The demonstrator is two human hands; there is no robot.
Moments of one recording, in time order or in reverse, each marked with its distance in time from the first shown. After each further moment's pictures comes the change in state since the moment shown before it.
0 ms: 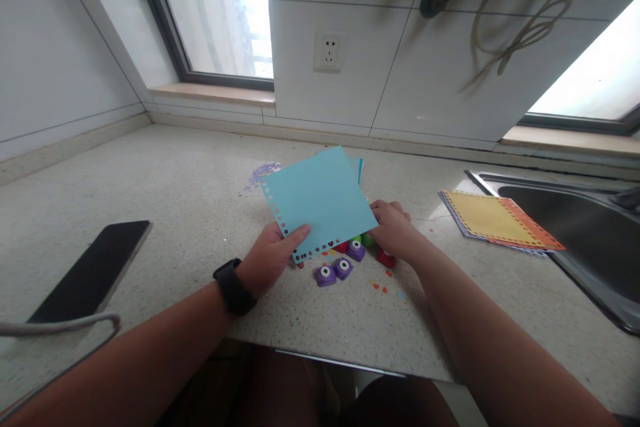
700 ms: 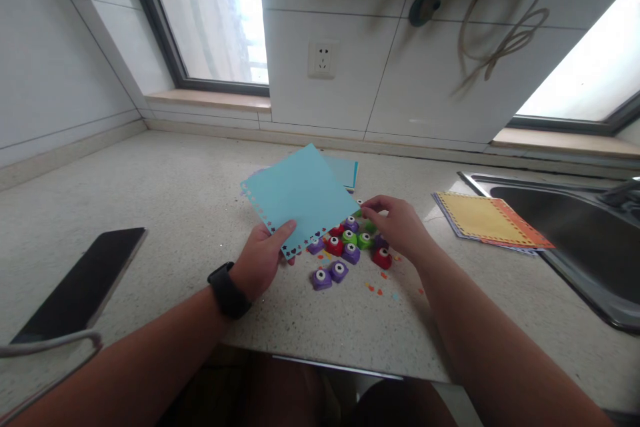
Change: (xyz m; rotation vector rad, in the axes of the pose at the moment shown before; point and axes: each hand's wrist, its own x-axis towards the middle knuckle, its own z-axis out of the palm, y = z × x) left_hand 0.004 0.002 0.001 -0.192 0.116 0.030; right_hand 0.003 0.011 -0.013 0.340 0.220 0.040
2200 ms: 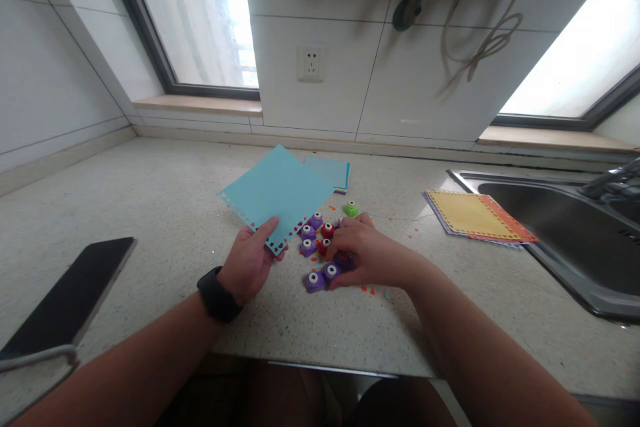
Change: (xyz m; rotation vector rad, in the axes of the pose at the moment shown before) left_hand 0.000 0.013 0.007 -0.214 0.126 -0.032; right_hand -0.032 -0.037 -0.007 -0.107 -0.539 -0.652
